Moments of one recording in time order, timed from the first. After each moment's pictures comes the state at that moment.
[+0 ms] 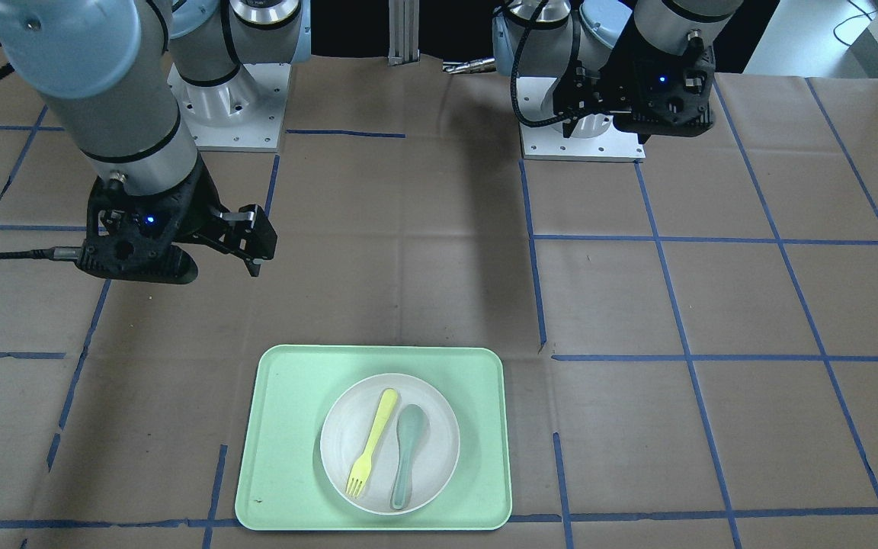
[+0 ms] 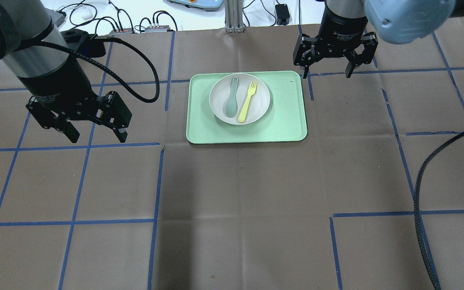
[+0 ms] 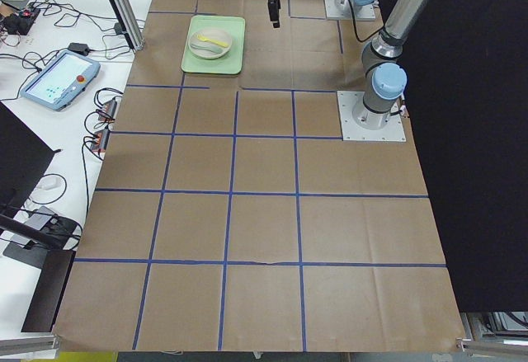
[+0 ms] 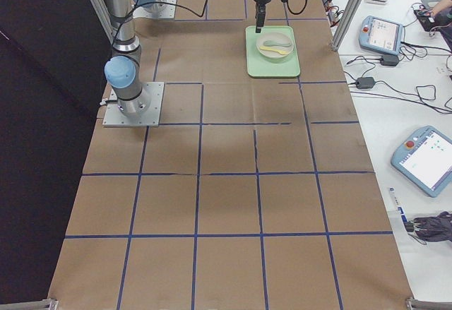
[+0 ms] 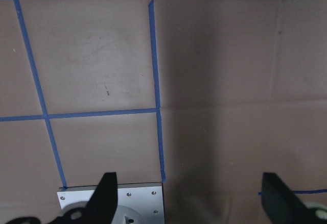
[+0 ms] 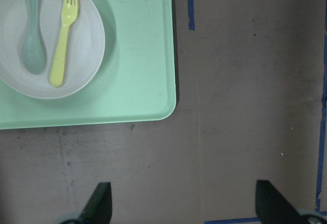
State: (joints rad) left arm -1.53 -1.48 -1.60 -1.84 1.57 0.09; right arm 1.67 -1.32 1.38 -1.61 -1.59 0.17
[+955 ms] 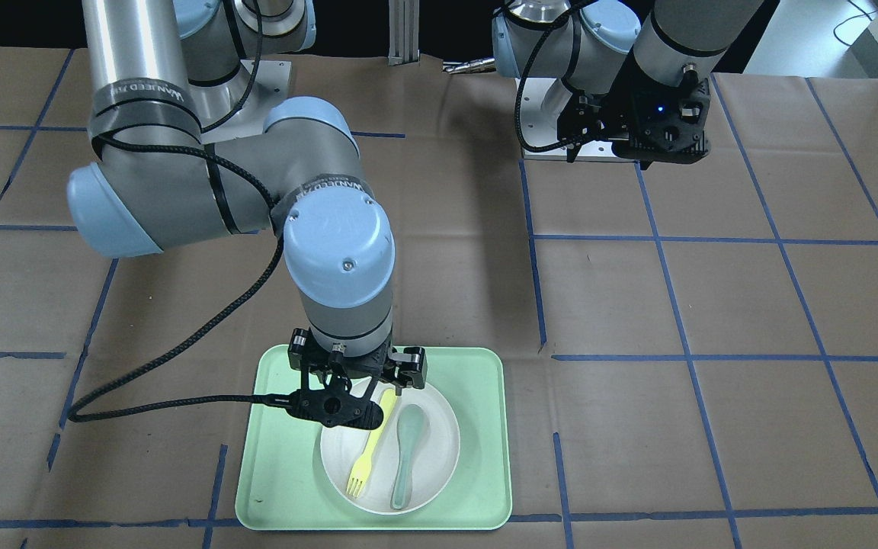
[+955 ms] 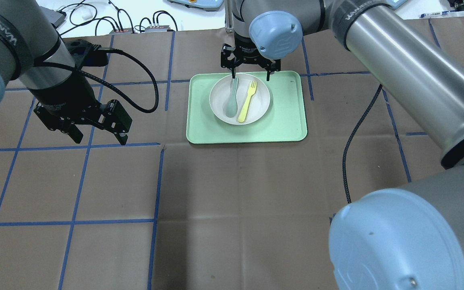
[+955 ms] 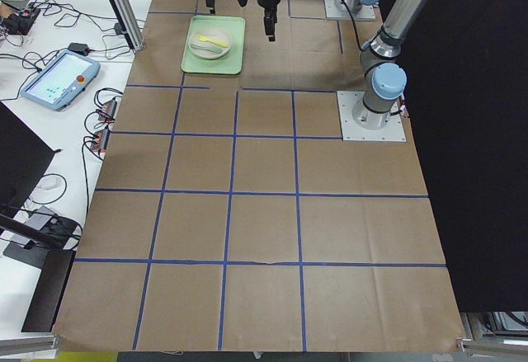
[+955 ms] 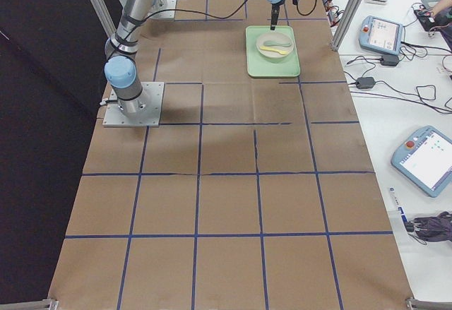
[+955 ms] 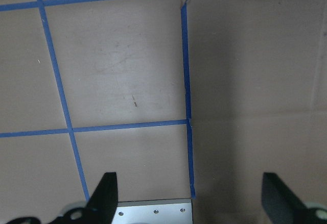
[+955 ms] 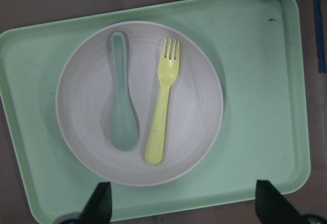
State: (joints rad) left arm -1.55 -1.48 -1.67 -1.72 1.58 0.12; right arm 1.87 -0.97 1.18 -1.79 -1.59 0.47
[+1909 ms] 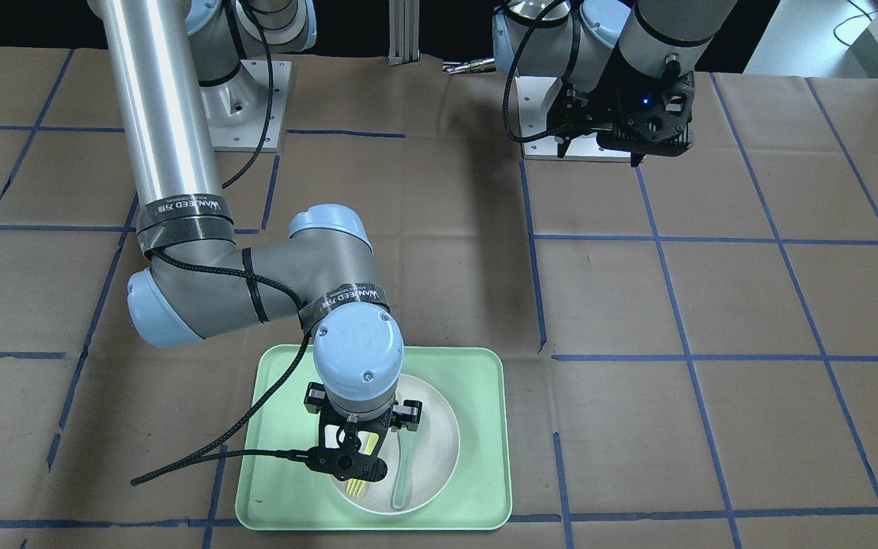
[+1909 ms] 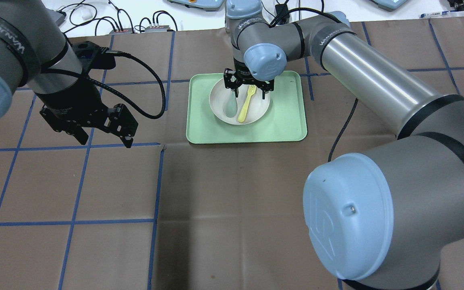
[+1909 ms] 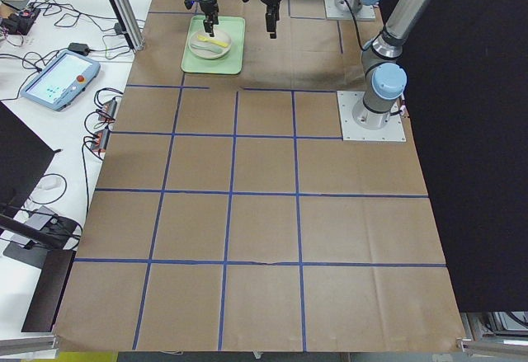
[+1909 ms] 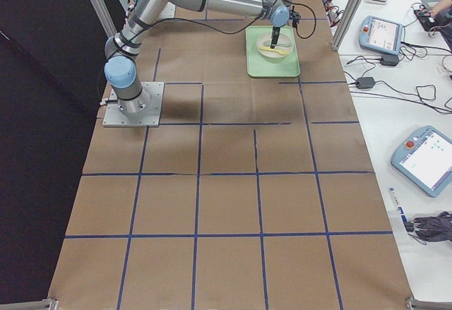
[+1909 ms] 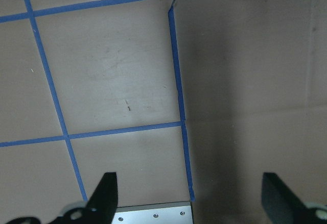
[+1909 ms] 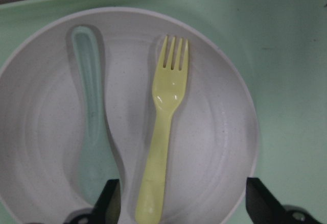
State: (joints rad) left arm -1.56 -1.46 -1.69 -1.70 1.58 0.13; right arm 1.86 -0.82 1.19 -1.87 -1.60 0.47
